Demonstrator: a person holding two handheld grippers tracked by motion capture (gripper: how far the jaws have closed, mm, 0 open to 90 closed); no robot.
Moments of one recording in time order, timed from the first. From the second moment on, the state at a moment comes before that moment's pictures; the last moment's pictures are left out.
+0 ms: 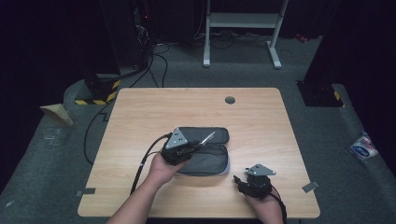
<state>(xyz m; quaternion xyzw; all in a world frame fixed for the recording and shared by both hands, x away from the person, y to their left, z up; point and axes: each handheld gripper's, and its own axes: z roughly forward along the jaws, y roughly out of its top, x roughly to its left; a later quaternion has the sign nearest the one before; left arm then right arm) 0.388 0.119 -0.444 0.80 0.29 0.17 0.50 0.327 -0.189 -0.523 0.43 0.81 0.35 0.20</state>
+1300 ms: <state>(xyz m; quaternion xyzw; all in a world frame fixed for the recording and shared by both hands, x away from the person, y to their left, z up) 0.390 0.084 -0.455 0.89 0.21 0.15 0.38 0.326 -0.189 -0.523 0.43 0.81 0.35 0.19</state>
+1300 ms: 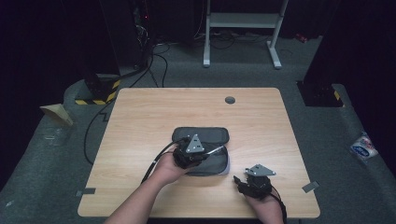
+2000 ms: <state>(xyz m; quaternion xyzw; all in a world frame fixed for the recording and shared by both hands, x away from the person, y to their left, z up) 0.401 0.089 -0.466 0.88 0.26 0.13 0.38 0.327 -0.189 -0.524 0.43 0.81 0.35 0.20</state>
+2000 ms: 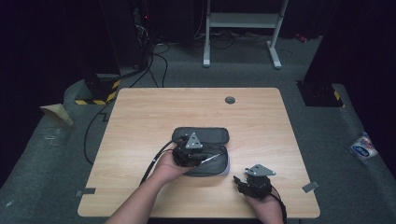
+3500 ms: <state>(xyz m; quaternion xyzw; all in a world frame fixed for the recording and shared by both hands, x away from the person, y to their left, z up) 0.392 0.211 -0.453 0.76 0.46 0.20 0.41 0.327 -0.189 -0.524 0.42 0.81 0.35 0.19</state>
